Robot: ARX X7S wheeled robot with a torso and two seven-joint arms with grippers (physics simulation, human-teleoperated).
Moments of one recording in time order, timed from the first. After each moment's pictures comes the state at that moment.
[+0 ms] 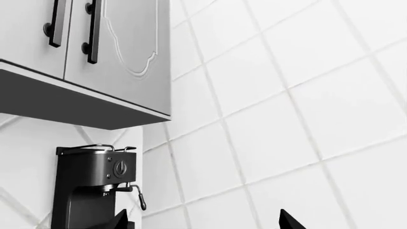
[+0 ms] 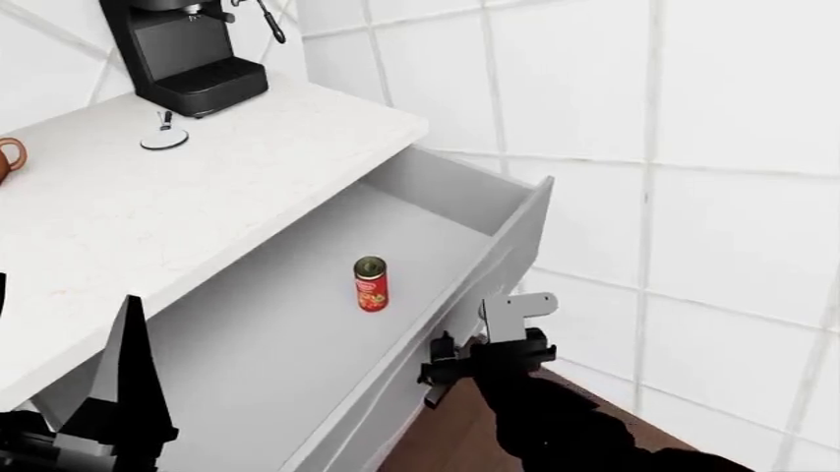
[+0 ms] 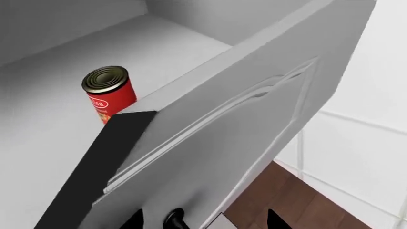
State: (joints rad) left arm 0.37 -0.60 -0.19 0.65 -0.58 0.33 -0.04; right arm 0.90 0.25 -1.55 0.77 1.41 -0.17 0.38
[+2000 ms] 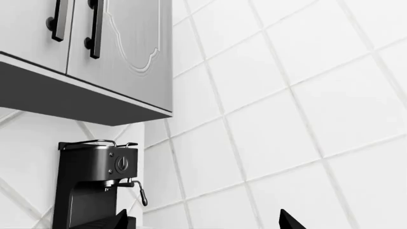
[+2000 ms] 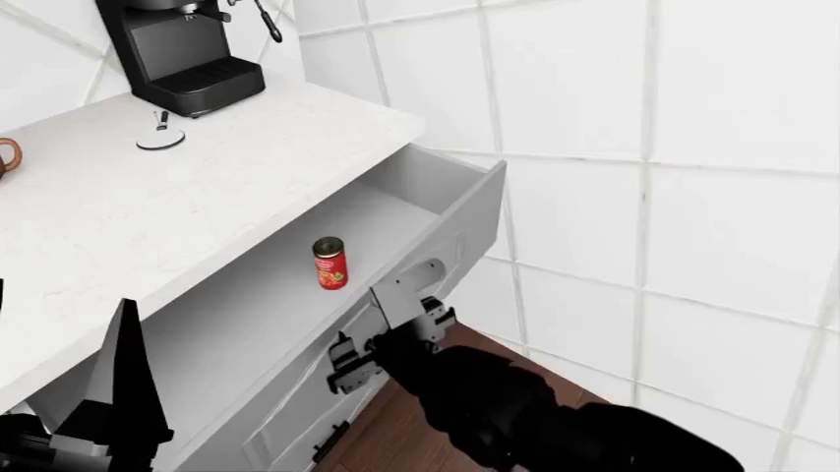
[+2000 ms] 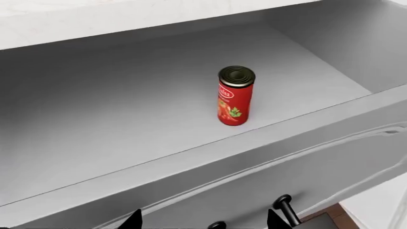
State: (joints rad) left arm 0.38 -0.60 -0.20 0.62 -0.59 0.34 -0.03; right arm 1.02 0.04 -1.57 0.80 1.28 0.01 0.18
